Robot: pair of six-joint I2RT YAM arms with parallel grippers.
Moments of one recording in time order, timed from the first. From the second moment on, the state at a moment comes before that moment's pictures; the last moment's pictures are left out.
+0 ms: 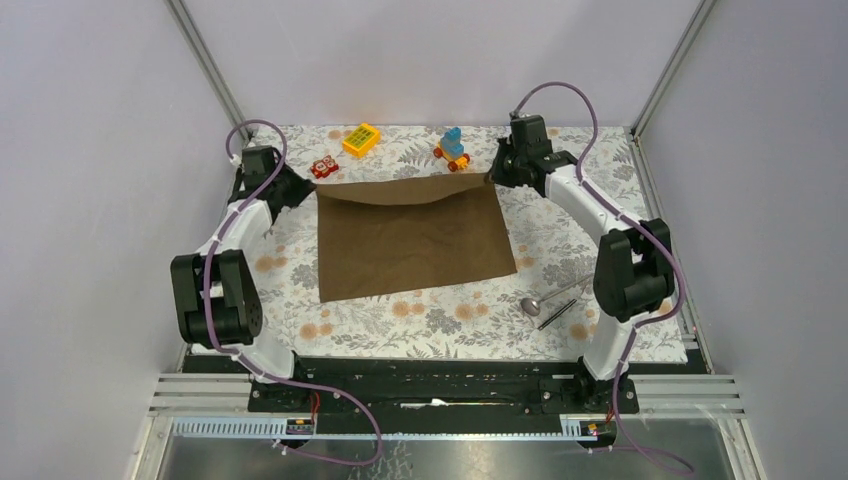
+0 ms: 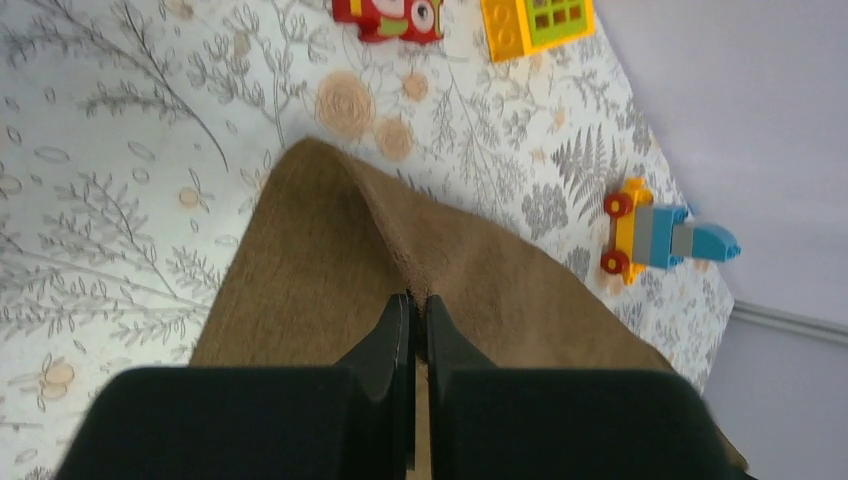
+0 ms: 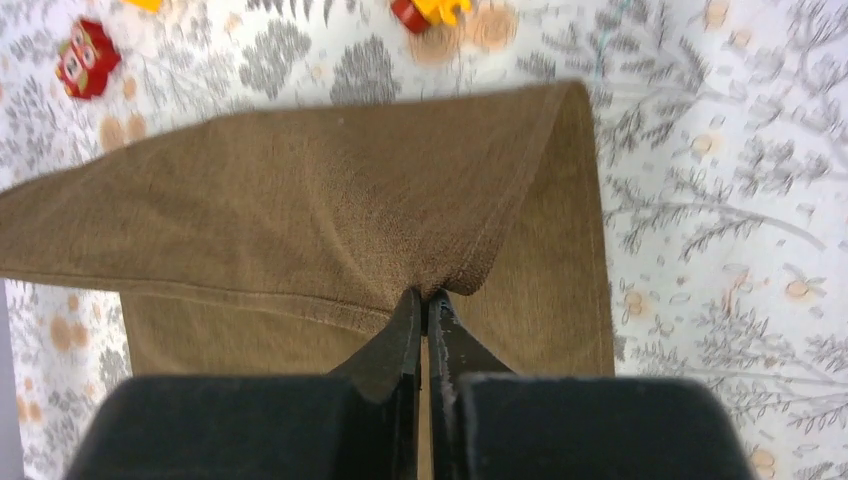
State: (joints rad) left arm 0.11 1.62 1.14 -0.16 0.14 -0.82; right arm 0.33 1.85 1.54 -0.41 -0.07 0.49
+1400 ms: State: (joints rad) left arm 0.12 1.08 0.53 -0.48 0.25 -0.80; right arm 0.33 1.53 0.89 -0.40 -0.15 0.49
